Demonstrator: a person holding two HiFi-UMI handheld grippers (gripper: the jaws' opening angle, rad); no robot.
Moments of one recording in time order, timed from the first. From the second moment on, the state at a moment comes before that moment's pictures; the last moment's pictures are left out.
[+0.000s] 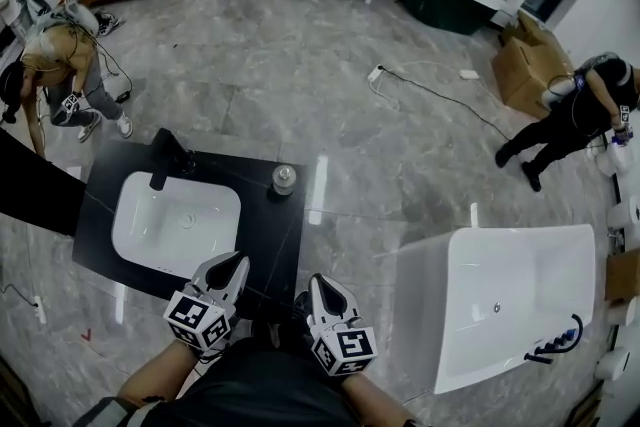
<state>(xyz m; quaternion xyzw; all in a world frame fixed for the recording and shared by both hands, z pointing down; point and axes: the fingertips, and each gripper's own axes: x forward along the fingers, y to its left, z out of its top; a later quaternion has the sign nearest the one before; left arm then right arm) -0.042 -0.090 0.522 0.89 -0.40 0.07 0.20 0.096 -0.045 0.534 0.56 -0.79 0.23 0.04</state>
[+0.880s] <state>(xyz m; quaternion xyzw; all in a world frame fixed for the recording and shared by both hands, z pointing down) -0.012 -0.208 0.566 0.91 -0.38 0.11 0.15 0.126 -0.132 0.568 0.59 -0.78 0.23 0.06</state>
